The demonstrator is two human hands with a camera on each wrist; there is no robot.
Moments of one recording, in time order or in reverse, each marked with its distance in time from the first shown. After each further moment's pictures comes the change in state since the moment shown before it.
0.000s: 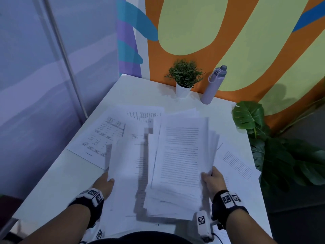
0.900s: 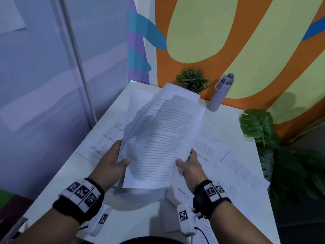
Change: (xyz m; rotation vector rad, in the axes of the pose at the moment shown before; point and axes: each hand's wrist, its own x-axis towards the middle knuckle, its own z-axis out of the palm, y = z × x) left_hand -0.100 0.095 -0.066 -0.312 0.082 0.635; right_hand -0.039 -0.085 0.079 0.320 -0.450 -0.141
